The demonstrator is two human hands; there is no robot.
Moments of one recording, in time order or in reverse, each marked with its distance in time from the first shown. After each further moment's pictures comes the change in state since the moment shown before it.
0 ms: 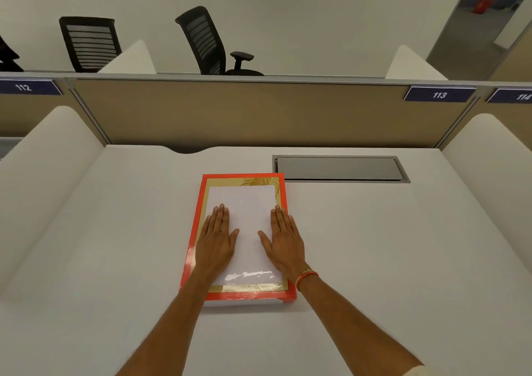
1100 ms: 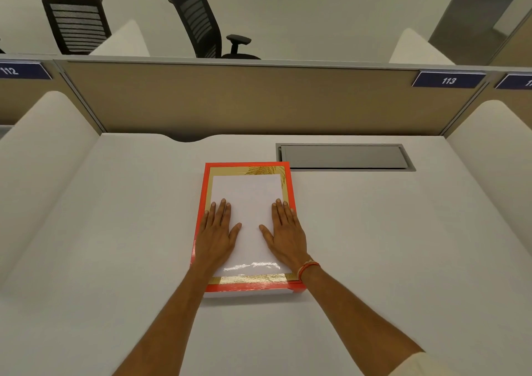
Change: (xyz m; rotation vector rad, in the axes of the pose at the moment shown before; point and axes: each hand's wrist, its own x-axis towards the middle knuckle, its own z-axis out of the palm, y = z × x) left_hand -0.001 -0.029 0.011 -0.005 -0.063 0.023; right_hand 0.004 -0.009 0.020 -0.101 -0.079 0.005
